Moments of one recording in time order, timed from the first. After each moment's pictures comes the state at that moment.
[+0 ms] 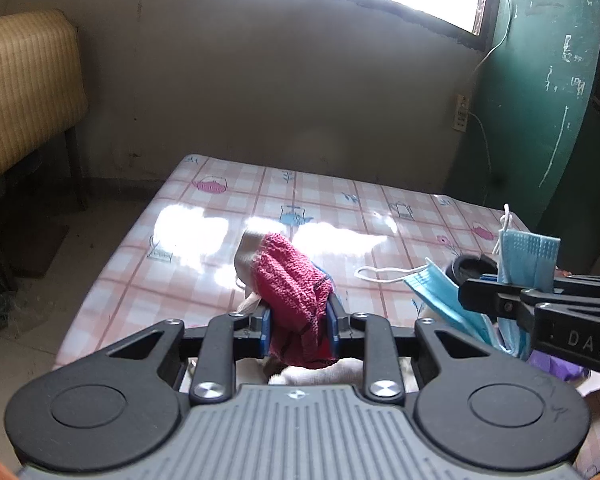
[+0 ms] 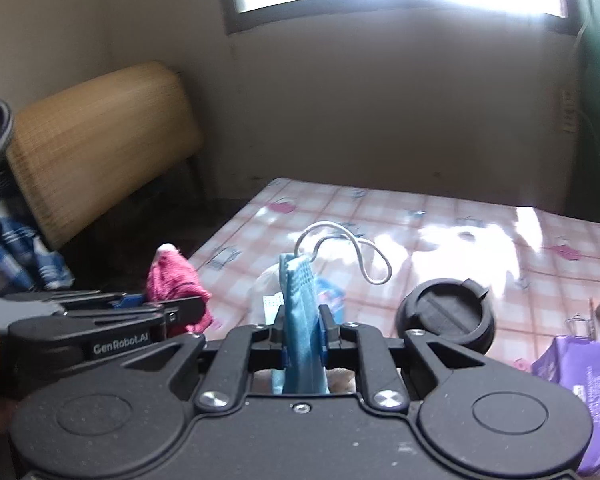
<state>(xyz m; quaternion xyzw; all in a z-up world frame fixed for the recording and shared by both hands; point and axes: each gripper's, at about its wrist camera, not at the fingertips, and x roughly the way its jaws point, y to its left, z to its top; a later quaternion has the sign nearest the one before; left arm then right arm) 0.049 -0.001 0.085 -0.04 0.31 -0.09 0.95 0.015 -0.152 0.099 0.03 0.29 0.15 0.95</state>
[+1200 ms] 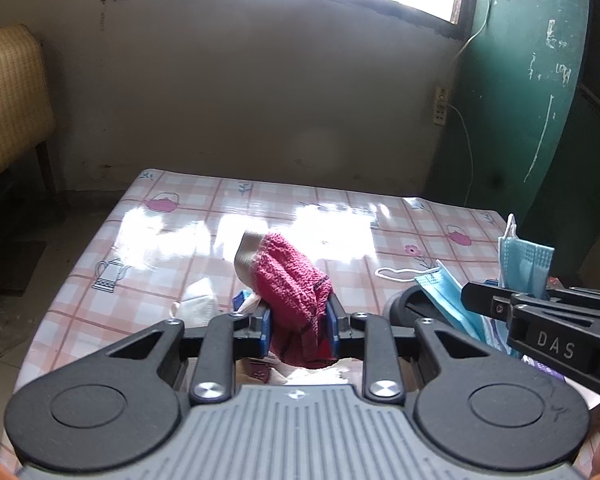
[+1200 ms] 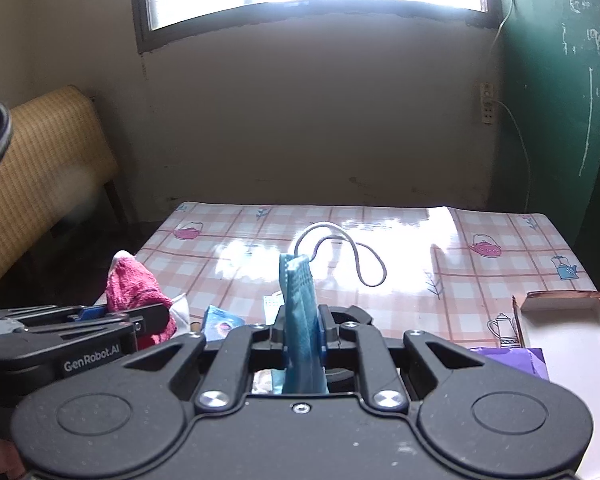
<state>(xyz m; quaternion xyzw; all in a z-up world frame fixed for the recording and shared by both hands) 0.076 -0.057 0.099 -0.02 0.32 -0.12 0.94 0.032 -0.208 0.107 0.06 0.29 0.04 0.95</state>
